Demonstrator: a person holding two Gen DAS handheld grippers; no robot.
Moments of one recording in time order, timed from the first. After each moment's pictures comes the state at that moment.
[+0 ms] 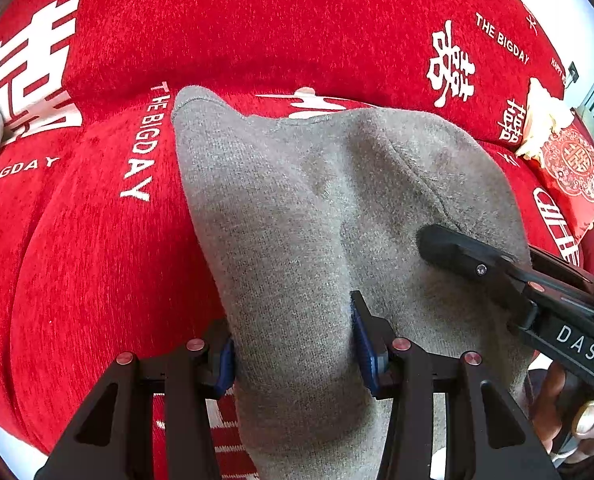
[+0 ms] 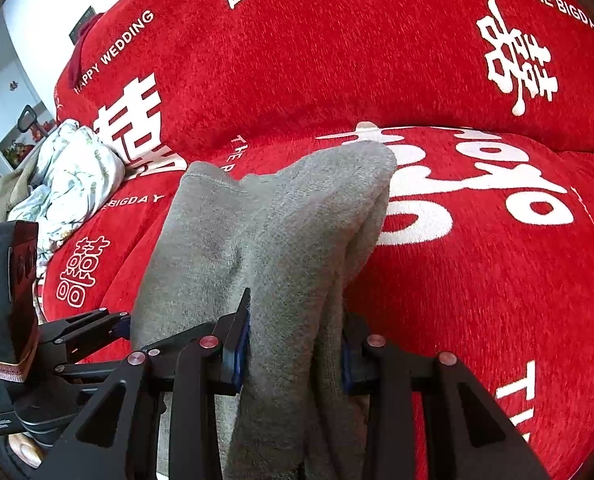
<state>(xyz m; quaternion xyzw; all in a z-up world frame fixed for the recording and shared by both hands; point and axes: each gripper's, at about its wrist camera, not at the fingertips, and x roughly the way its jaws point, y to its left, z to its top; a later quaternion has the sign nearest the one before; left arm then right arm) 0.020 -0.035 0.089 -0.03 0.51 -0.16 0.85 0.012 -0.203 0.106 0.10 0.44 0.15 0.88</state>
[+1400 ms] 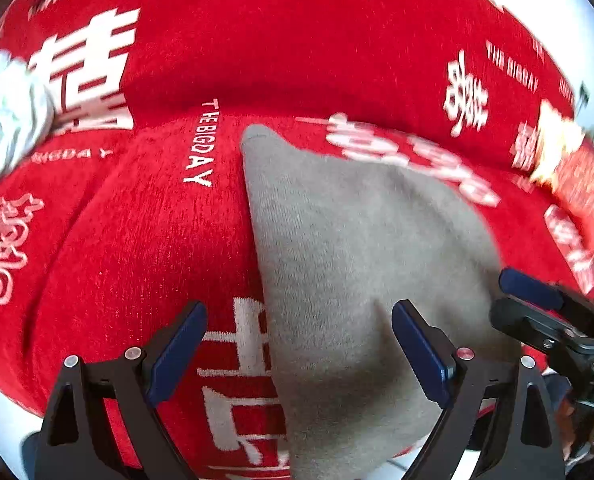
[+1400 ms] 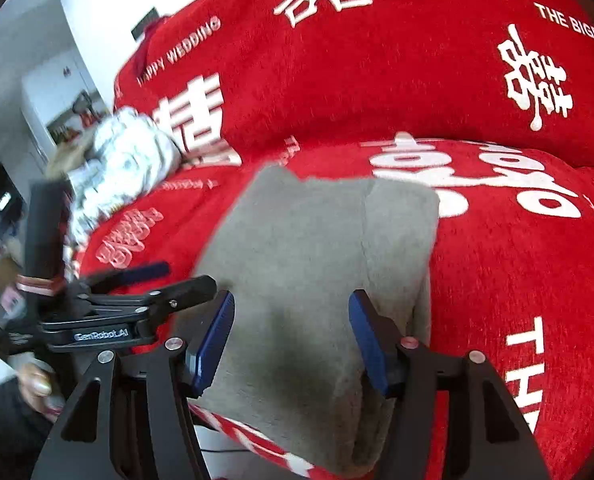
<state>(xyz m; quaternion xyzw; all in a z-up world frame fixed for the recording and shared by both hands) -0.032 -0.006 0.086 -0.01 0.45 -0.10 0.89 -0.063 -0.207 0.103 0.07 0.39 0.22 0.89</state>
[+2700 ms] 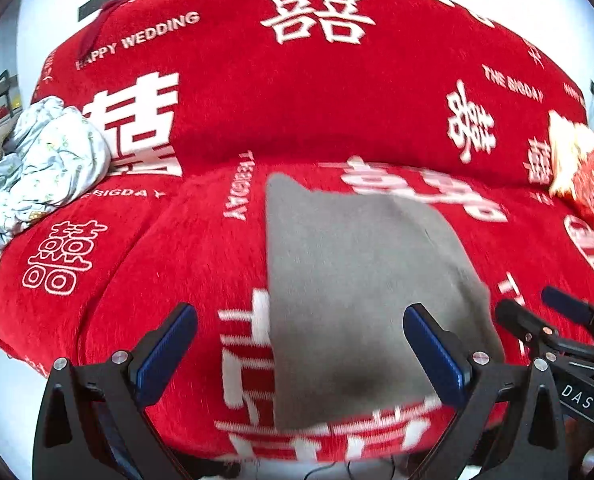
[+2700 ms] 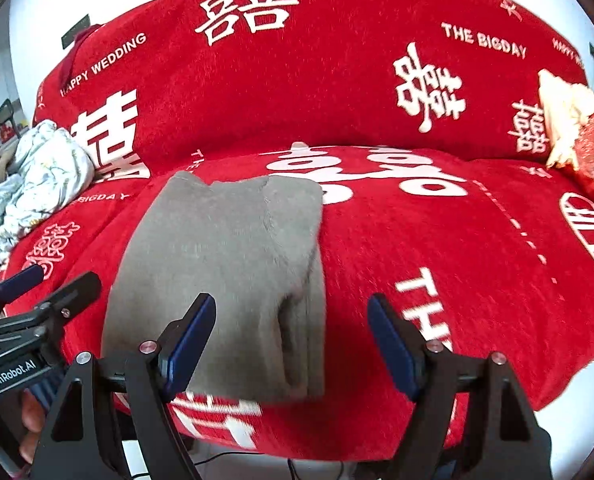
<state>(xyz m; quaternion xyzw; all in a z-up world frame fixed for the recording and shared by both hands) -0.115 -0.028 0.127 0.01 0.37 -0.03 0.93 -0.124 -0.226 0.122 0.04 0.37 0.03 0.93</state>
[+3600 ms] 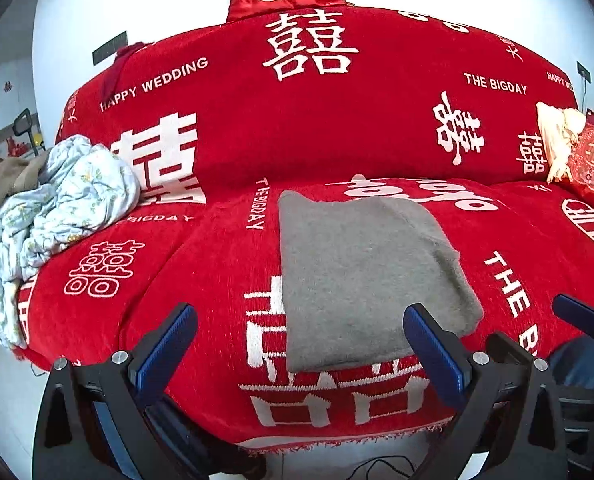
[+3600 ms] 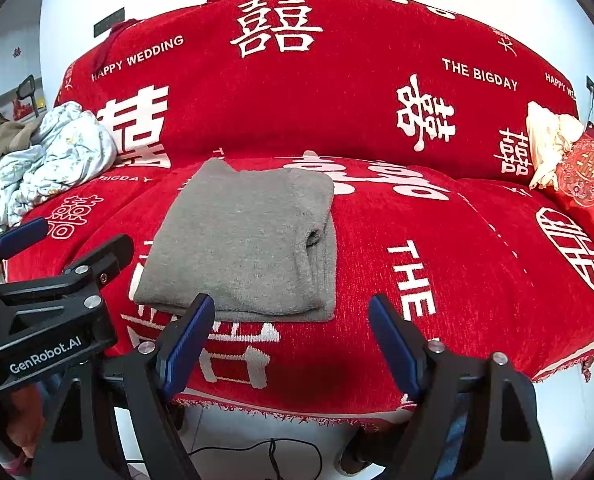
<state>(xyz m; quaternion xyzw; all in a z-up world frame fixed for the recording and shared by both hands) -0.198 -0.040 0.144 0.05 0.30 0.00 0.95 -0.213 -0.201 0.128 0.00 0.33 0.04 0.94</state>
